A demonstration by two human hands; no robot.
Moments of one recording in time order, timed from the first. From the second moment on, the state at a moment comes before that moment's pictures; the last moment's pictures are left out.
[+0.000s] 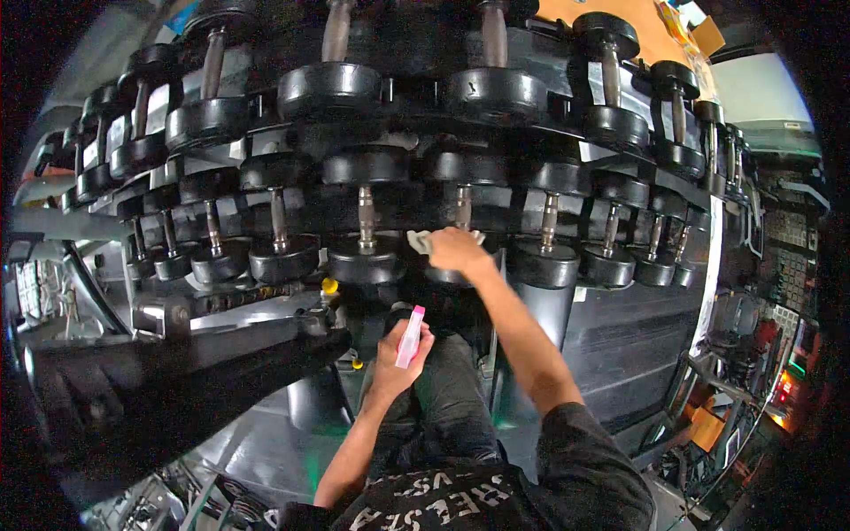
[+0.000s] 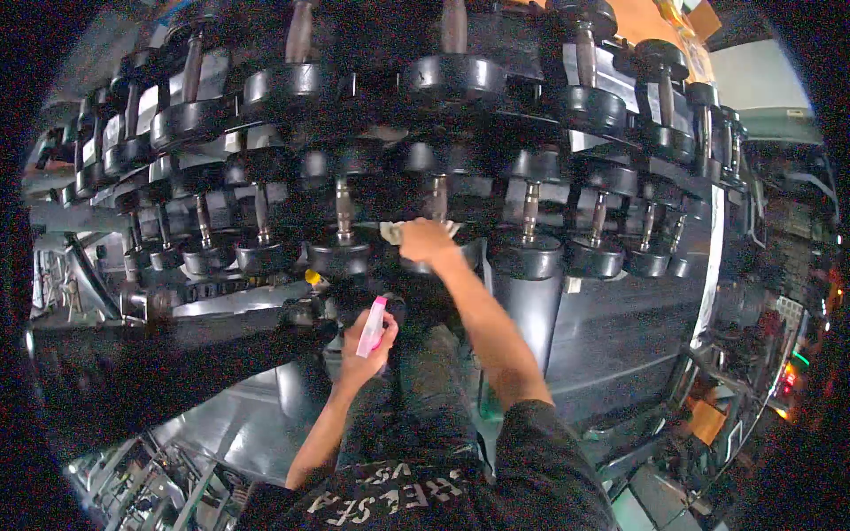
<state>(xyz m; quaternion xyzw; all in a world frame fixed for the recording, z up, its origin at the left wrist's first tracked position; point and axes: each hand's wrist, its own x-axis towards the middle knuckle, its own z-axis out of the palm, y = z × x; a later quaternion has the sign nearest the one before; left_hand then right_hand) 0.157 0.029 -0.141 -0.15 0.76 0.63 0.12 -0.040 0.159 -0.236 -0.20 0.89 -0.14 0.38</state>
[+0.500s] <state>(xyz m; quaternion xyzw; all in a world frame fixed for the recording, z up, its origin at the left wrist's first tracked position) 0.167 0.110 -0.135 -0.16 0.81 0.57 0.06 0.055 0.372 -0.213 0.23 0.53 -0.79 0.23</state>
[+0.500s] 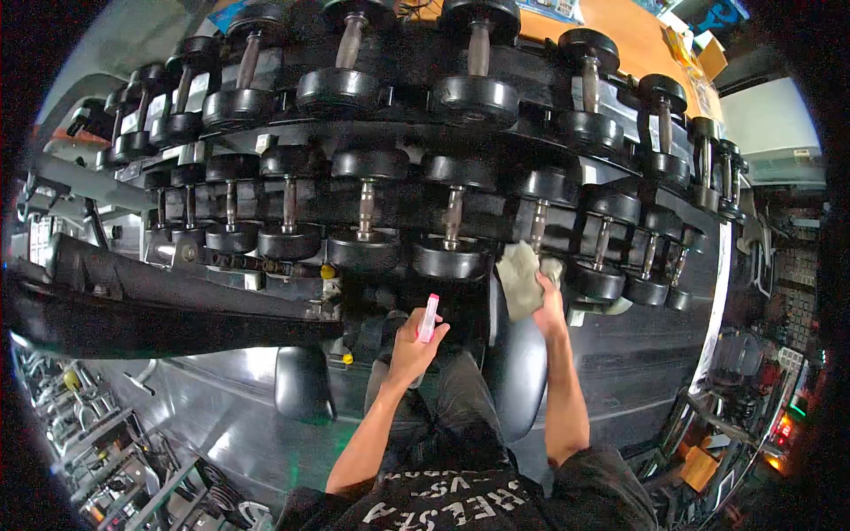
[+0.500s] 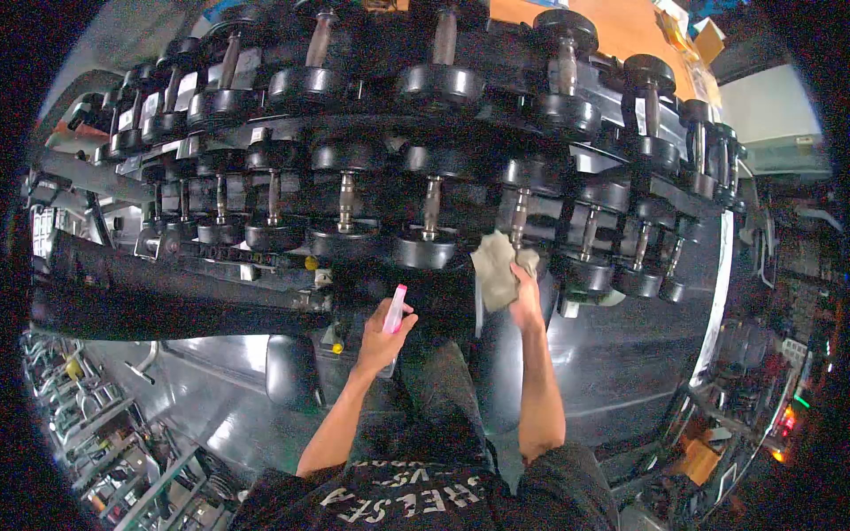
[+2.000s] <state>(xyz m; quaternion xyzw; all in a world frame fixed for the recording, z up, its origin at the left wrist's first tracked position) 0.218 0.112 -0.173 -0.30 0.70 0.64 0.08 0.043 0.262 -0.240 -0.47 0.86 -0.17 0.05</state>
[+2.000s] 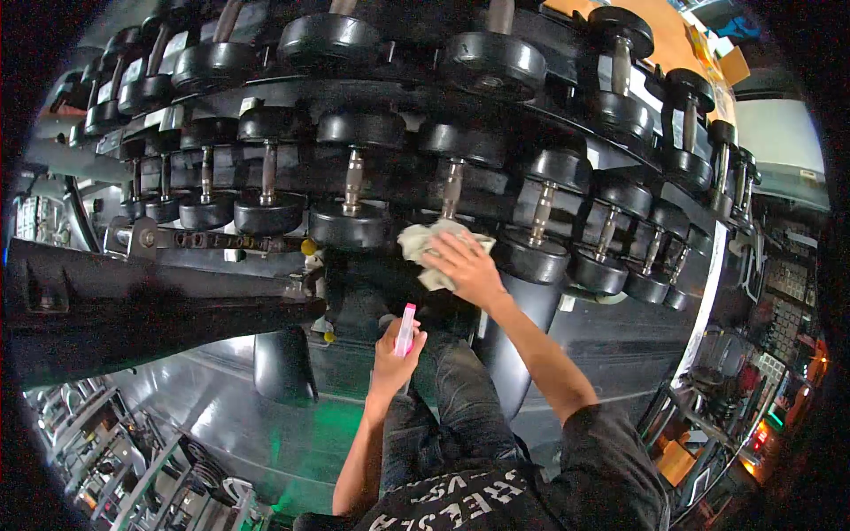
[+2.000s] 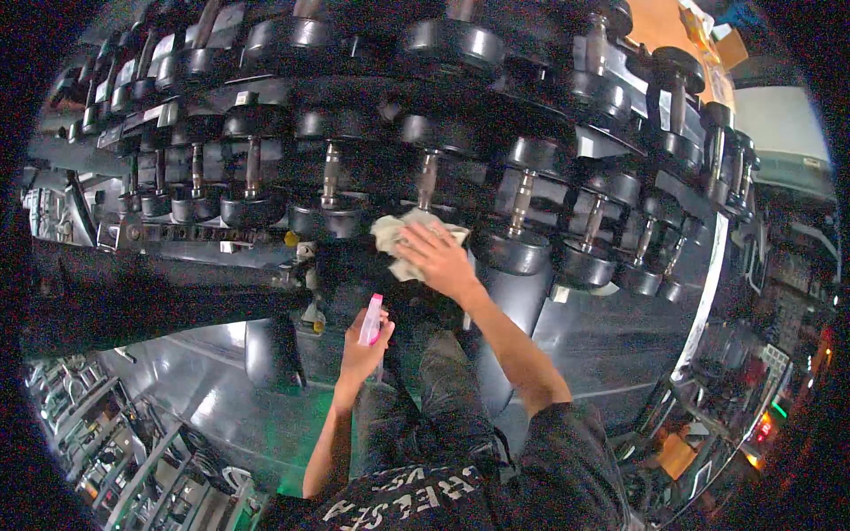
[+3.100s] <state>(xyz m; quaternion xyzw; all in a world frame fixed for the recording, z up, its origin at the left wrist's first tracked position) 0.240 0.079 -0.187 -0.23 0.75 0.61 0.10 0.064 0.217 -0.238 -0.13 0.95 -0.28 -0.04</state>
